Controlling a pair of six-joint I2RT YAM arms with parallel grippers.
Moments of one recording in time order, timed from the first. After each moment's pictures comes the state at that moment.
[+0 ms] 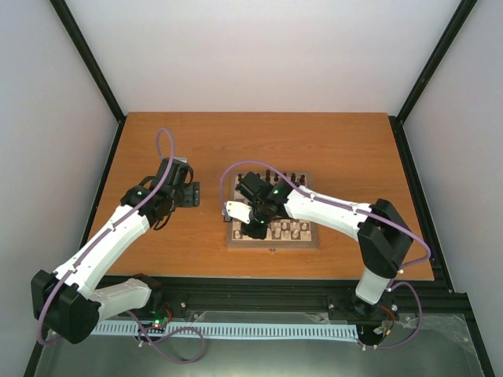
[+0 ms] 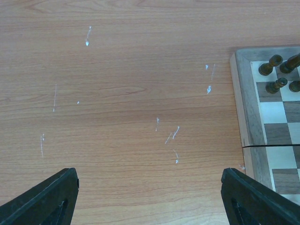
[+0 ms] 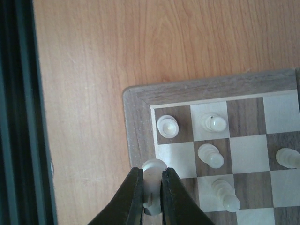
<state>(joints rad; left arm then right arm) -0.45 1.11 0.96 -0.76 -0.33 -0.34 0.94 1.71 1.29 -0.76 -0.28 -0.47</state>
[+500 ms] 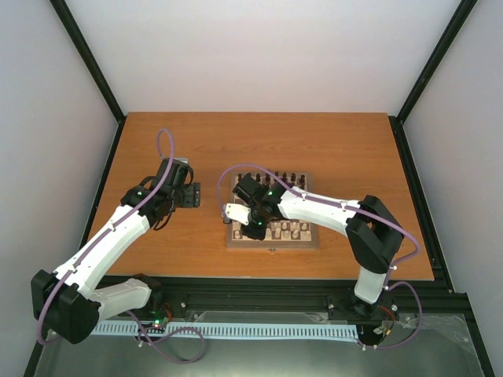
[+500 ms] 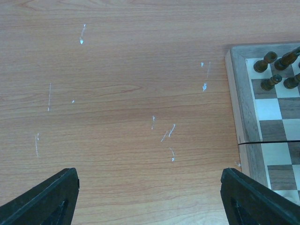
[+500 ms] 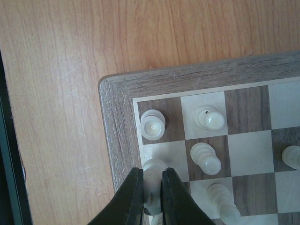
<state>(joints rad) -0.45 1.11 0.96 -0.76 -0.30 -0.33 0.94 1.78 1.29 -0.74 -0.21 -0.48</state>
